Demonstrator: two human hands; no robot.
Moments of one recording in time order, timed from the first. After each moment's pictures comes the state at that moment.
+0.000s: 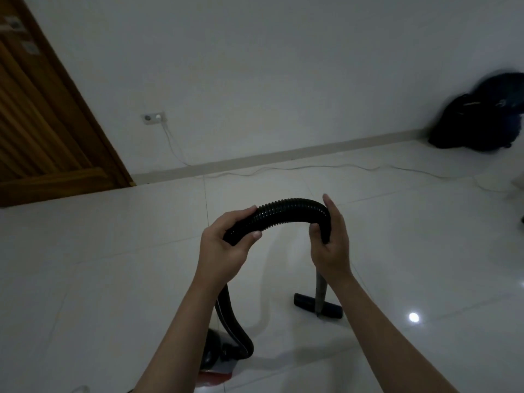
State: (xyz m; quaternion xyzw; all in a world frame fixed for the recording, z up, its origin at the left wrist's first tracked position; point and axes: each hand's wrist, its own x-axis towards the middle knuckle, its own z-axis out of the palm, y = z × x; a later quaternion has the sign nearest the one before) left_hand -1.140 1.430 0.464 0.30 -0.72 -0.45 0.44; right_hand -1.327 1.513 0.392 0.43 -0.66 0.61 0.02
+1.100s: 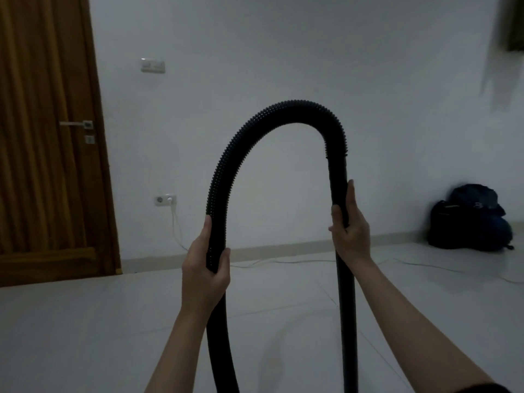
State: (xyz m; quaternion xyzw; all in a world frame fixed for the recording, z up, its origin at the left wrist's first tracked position) left_hand -1.106 1.401 0.176 0.17 -0.71 -0.16 0.66; right_hand -1.375 1.495 0.222 0.45 -0.58 0.61 0.29
